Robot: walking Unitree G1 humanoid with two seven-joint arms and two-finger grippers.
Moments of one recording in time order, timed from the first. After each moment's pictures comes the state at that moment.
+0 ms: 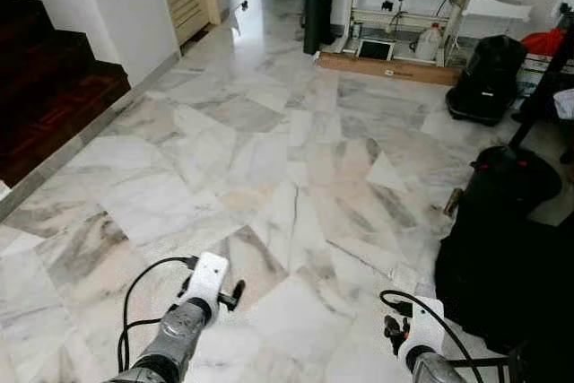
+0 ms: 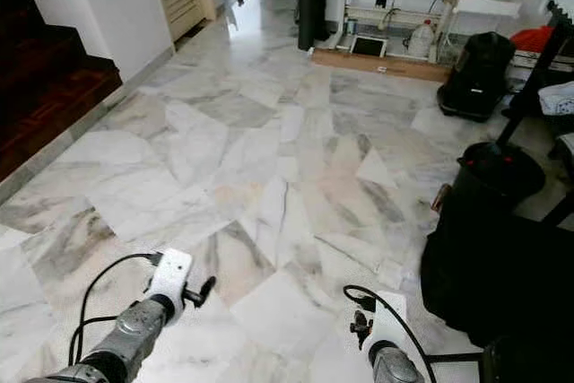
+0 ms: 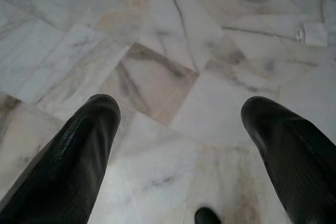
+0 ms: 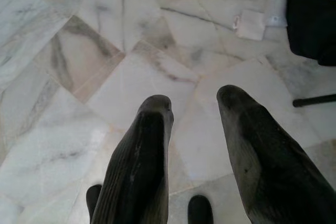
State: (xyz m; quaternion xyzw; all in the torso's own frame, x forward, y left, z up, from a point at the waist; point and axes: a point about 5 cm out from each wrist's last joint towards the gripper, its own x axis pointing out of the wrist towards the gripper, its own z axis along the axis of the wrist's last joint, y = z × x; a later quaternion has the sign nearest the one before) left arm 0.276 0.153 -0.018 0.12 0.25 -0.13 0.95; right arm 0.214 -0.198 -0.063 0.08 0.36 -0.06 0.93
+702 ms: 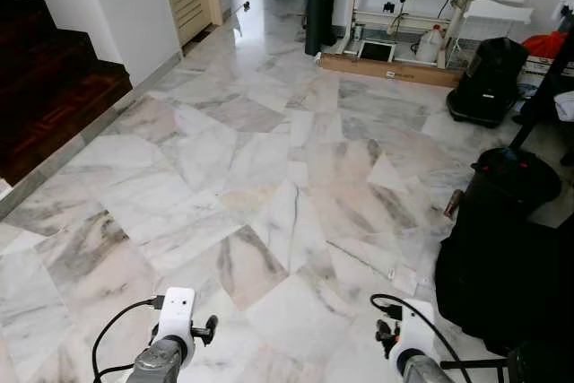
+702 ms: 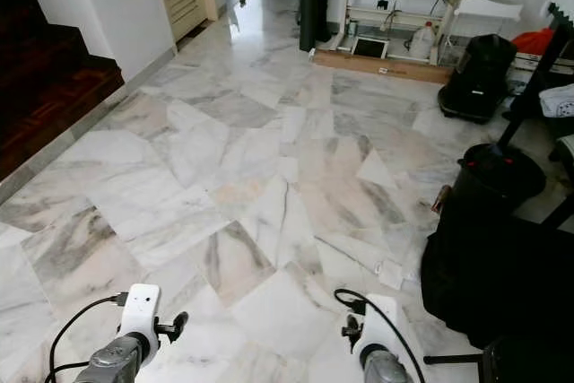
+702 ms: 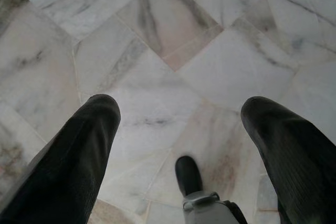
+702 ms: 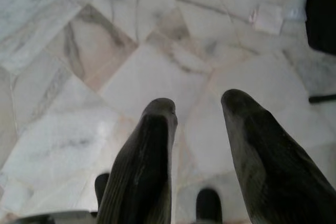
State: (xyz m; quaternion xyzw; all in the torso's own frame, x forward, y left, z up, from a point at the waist) left arm 0.237 0.188 -0.049 0.03 0.34 -0.02 0.94; right arm 0.201 -0.174 -0.073 0.08 0.38 -0.05 0.92
